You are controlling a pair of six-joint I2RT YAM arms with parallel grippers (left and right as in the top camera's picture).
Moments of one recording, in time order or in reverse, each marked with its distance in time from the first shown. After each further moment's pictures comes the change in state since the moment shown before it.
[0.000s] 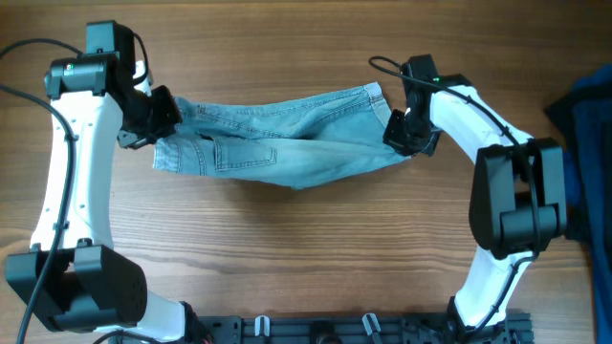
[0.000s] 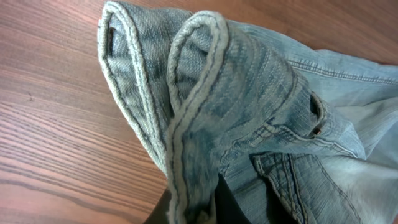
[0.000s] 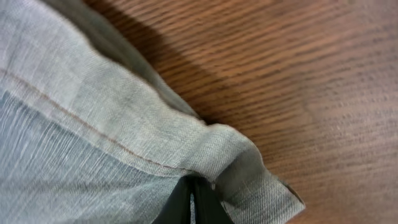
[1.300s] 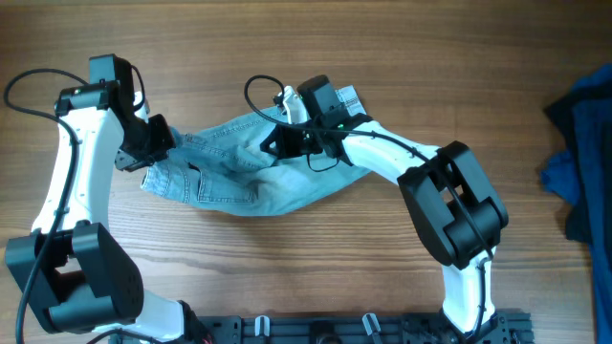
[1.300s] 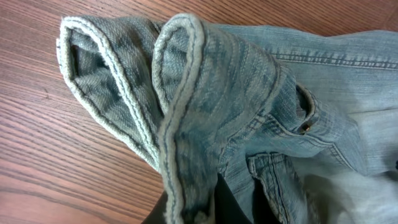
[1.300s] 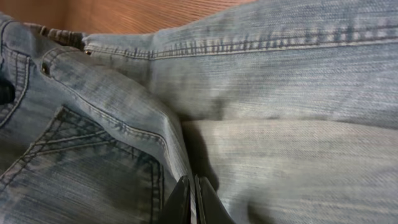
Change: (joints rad) left arm 0.072 0.009 -0.246 0.161 -0.059 0.081; right arm 0.410 0.074 -0.061 0.760 -0.600 -0.040
